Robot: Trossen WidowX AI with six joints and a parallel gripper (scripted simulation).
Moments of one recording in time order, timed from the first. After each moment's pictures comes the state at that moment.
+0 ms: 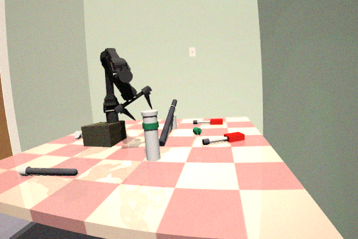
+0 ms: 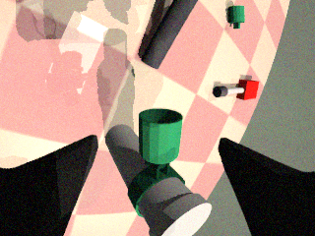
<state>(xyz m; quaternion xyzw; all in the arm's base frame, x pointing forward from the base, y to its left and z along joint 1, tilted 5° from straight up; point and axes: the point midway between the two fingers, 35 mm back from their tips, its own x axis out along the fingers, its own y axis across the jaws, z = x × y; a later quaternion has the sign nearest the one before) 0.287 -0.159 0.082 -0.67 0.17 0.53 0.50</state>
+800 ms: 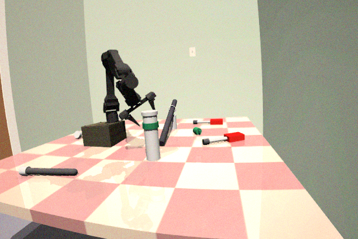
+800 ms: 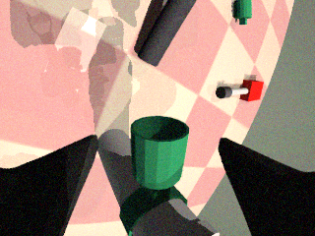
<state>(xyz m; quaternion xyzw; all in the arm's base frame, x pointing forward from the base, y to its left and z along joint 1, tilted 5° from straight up) 0.303 -0.152 0.052 -0.67 0.17 0.52 0.50</state>
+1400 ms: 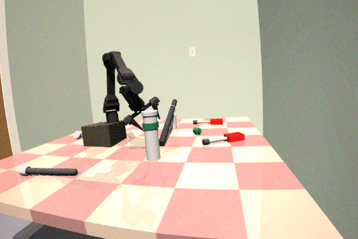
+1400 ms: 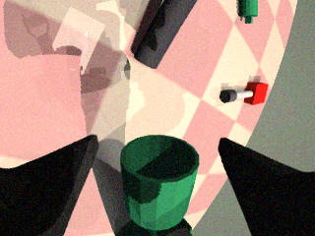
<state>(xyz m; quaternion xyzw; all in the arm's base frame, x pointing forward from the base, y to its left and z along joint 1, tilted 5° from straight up) 0.314 -0.141 0.027 -0.67 0.17 0.52 0.50</state>
